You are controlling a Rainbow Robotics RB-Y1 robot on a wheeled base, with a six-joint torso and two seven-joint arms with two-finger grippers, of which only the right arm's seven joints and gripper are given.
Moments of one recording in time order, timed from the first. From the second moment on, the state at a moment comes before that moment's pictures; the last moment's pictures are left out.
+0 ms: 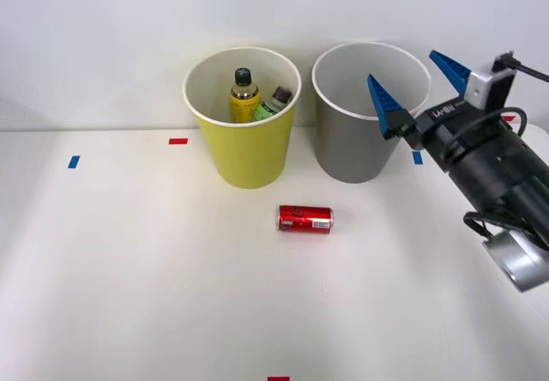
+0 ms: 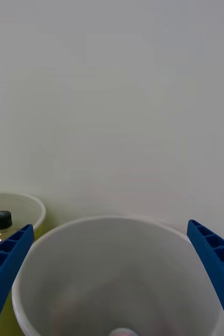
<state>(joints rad) -0.11 -0.65 0.21 -1.92 -0.01 -0.06 1.02</state>
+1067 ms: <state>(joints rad) 0.38 -0.30 0.04 -2.00 0.12 -0.18 1.05</state>
